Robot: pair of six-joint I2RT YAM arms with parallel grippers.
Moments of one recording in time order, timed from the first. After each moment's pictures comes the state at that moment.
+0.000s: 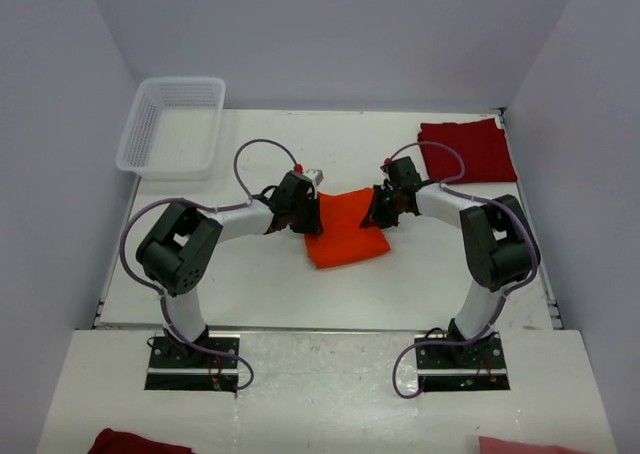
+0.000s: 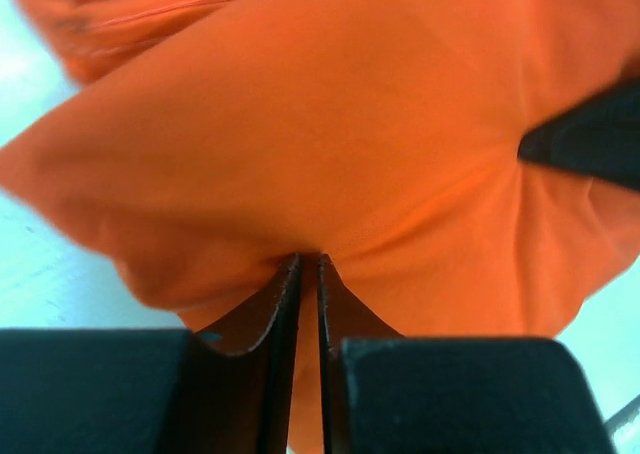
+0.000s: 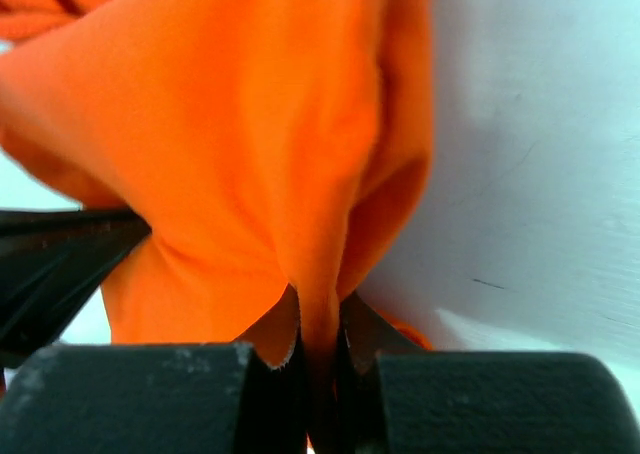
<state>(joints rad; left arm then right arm) -0.61 1.84 1.04 -0.08 0.15 -0.49 0.34 1.80 1.01 -0.27 -0.34 0.60</state>
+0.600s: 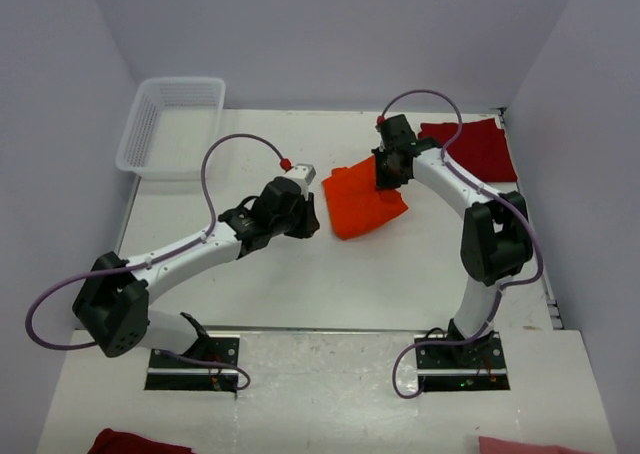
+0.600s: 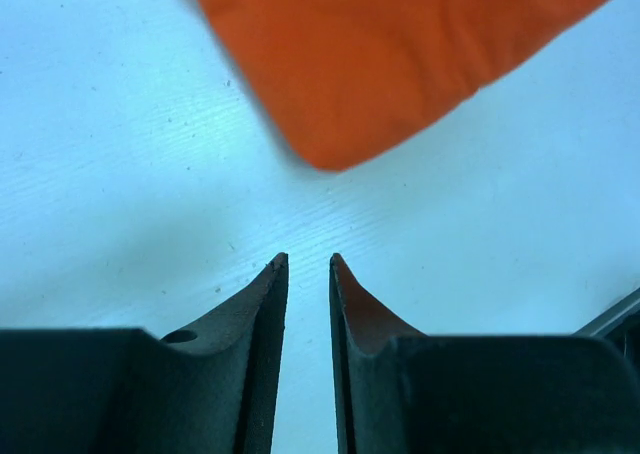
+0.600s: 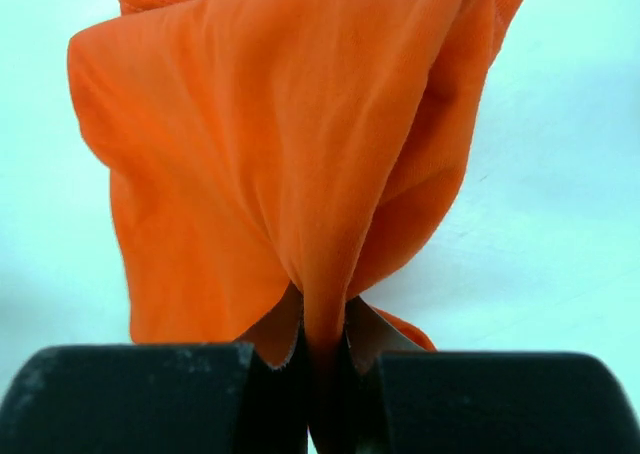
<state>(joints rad) -0.75 1.41 0.94 -0.23 -0.04 -0.50 0.37 1.83 1.45 -0.65 0.01 0.31</state>
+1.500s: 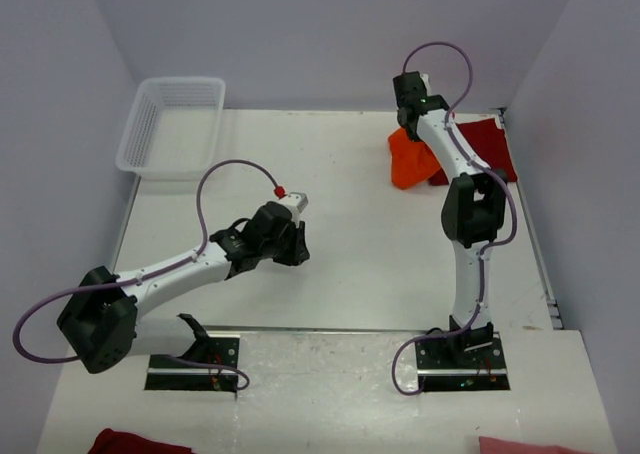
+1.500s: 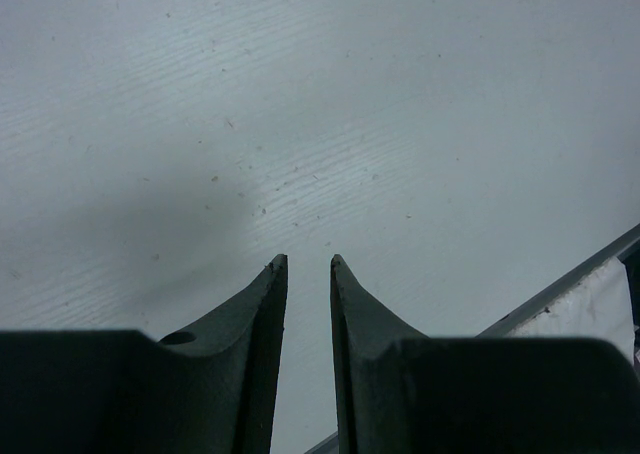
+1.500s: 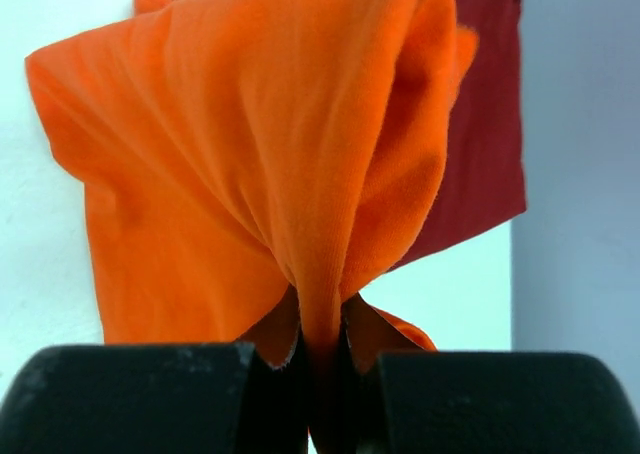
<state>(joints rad) -0.77 1.27 0.72 -0.25 0.03 -0.52 0.25 2.22 2.09 -0.84 0.62 0.04</state>
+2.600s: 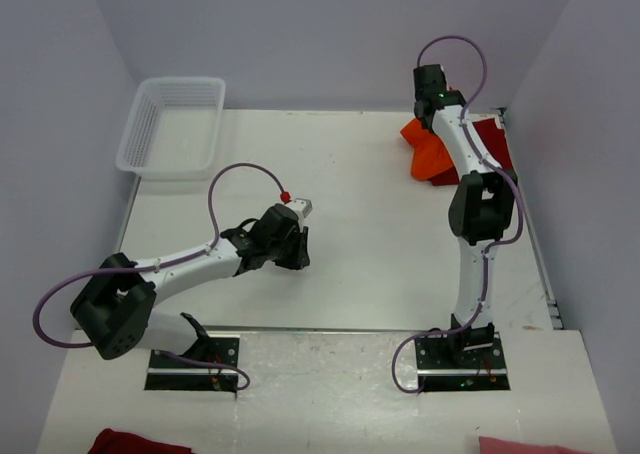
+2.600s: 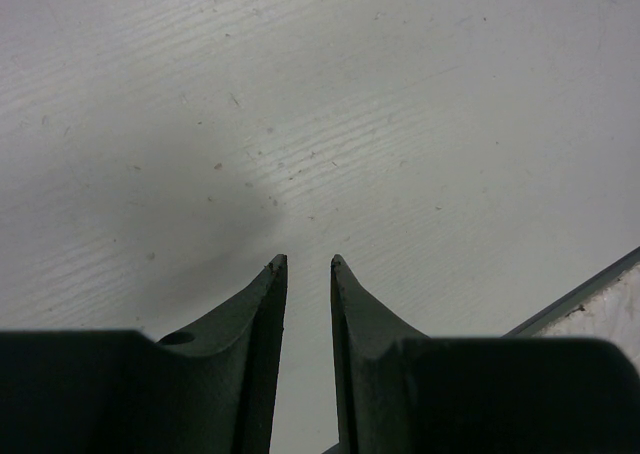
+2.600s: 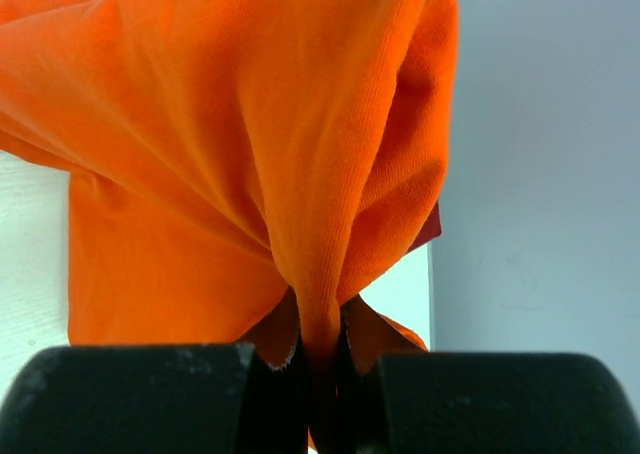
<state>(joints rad) -0.77 1.37 0.72 -0.24 0.05 -0.51 0.15 2.26 2.17 -0.81 0.66 -0.16</state>
